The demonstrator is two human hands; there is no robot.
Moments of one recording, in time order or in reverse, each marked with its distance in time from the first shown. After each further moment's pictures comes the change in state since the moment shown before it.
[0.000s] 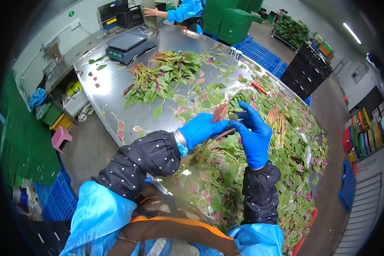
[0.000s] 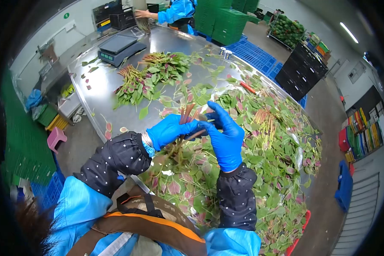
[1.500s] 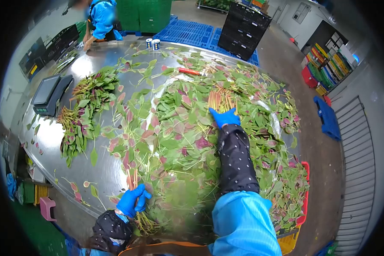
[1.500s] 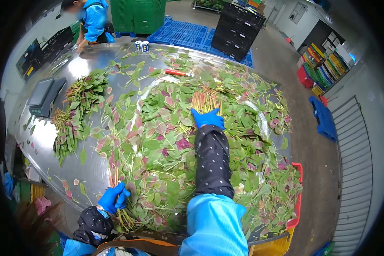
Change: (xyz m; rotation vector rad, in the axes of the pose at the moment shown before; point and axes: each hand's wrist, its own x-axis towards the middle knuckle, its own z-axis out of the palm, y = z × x) left_hand -0.026 -0.133 0.032 -0.768 -0.065 -0.788; right_hand 0.074 0.248 -0.173 -1.042 0.276 1.253
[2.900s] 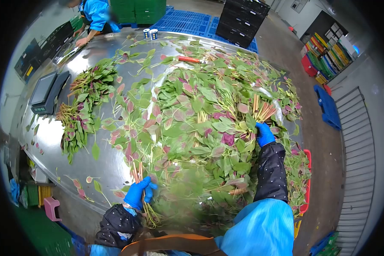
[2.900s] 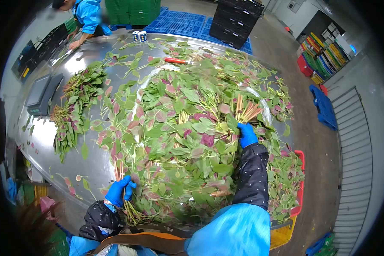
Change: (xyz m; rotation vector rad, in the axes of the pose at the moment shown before) left_hand 0.012 -0.014 -0.006 0.071 0.094 0.046; right_hand 0.052 0.200 0.004 1.388 -0.377 -0.178
